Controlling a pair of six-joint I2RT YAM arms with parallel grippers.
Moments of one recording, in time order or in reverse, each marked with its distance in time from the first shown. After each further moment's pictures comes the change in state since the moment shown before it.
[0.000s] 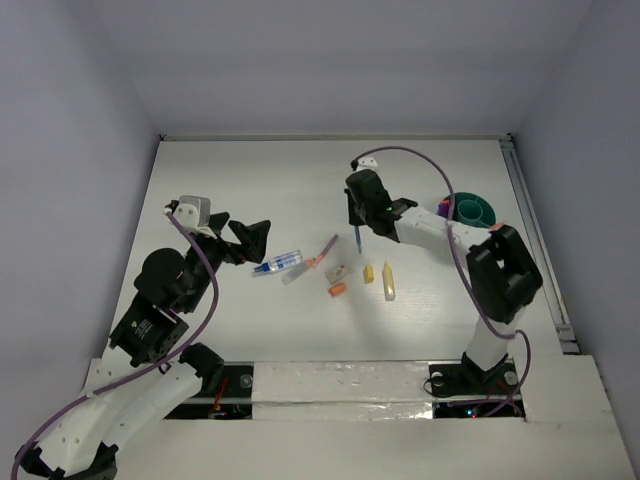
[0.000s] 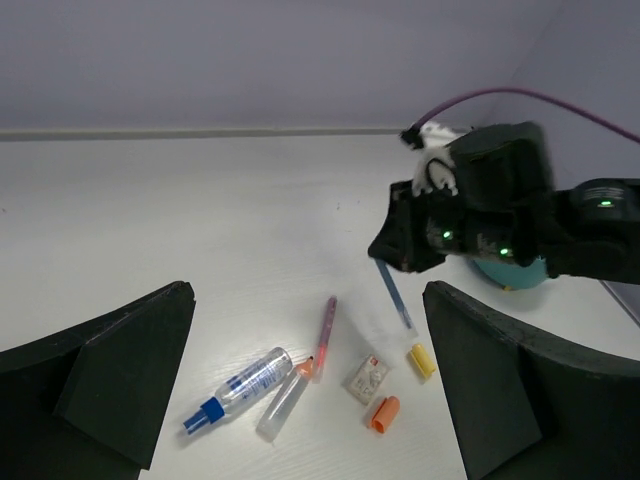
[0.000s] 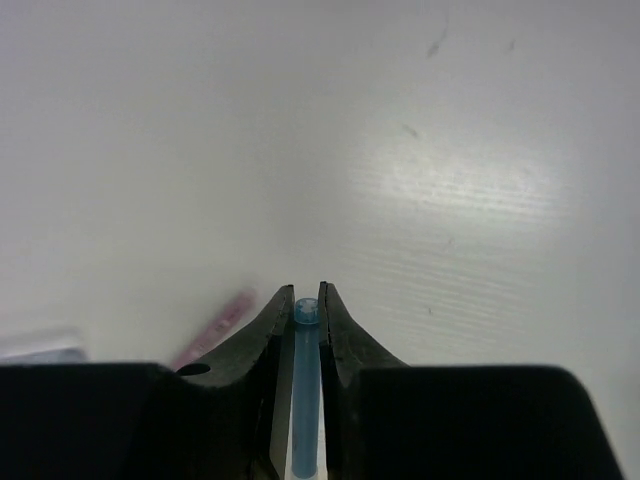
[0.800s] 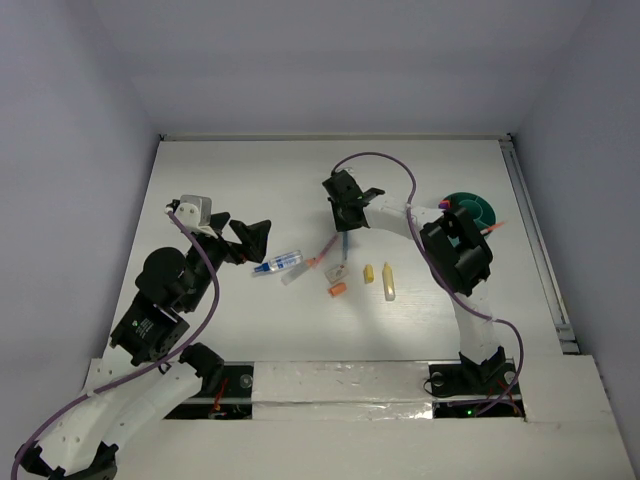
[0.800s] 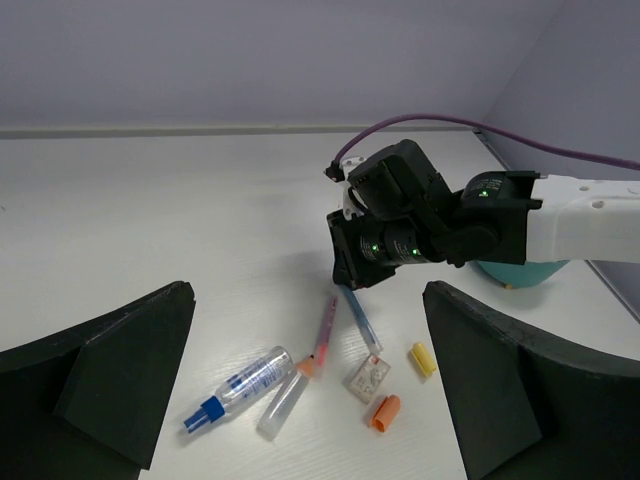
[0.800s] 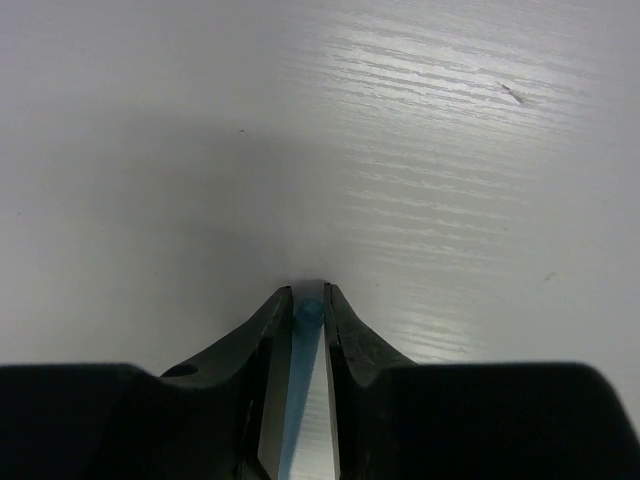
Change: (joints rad) left arm 0.000 0.006 0.000 0.000 0.000 0.000; right arm 0.002 0.306 0.285 -0.203 -0.037 0.008
